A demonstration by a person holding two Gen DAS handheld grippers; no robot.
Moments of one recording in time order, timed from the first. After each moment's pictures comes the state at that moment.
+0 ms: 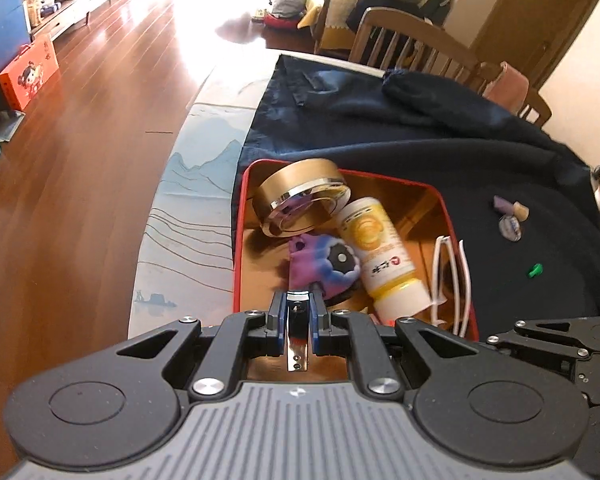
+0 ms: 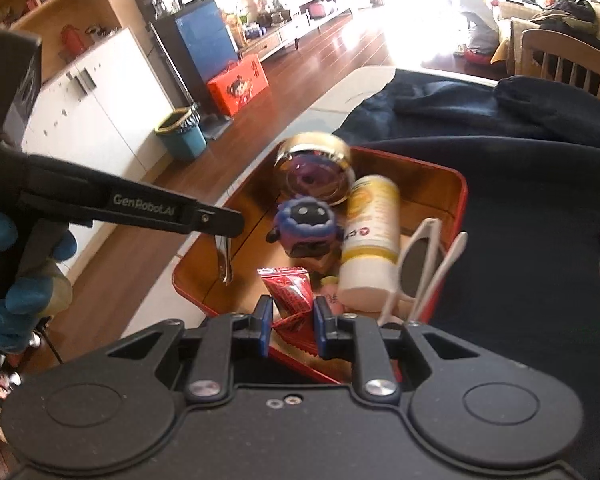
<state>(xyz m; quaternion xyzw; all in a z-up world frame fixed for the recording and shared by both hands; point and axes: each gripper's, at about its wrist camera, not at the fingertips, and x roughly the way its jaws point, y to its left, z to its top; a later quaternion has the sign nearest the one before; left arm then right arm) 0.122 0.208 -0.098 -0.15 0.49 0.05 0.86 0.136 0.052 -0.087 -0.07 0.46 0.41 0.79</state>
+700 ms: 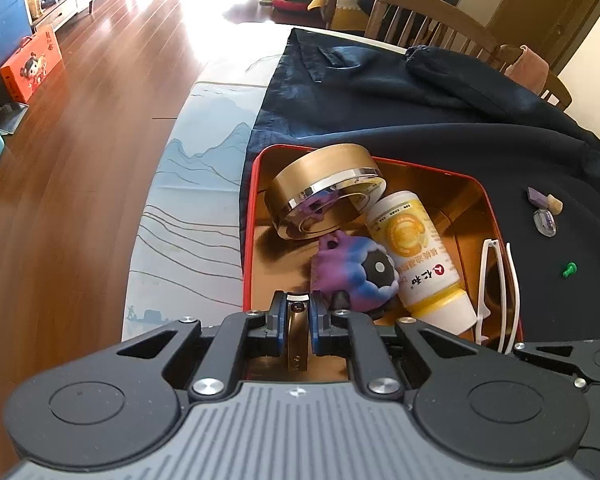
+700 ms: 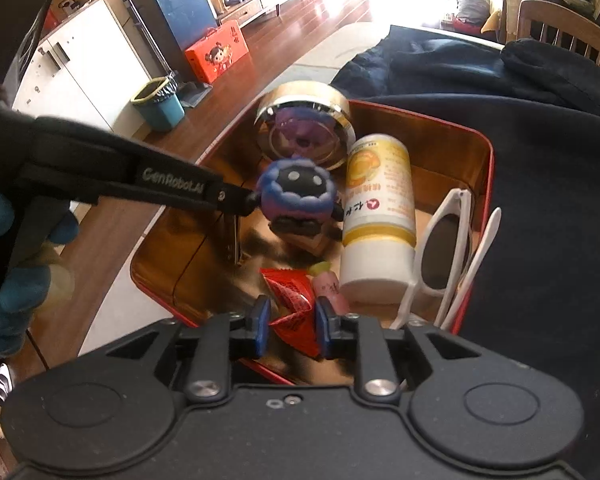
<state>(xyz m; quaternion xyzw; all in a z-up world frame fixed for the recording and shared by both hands) 0.153 0.213 -0.130 -0.14 0.51 0.06 0.85 0.141 0.073 -0.114 -0.09 0.50 0.38 0.78</state>
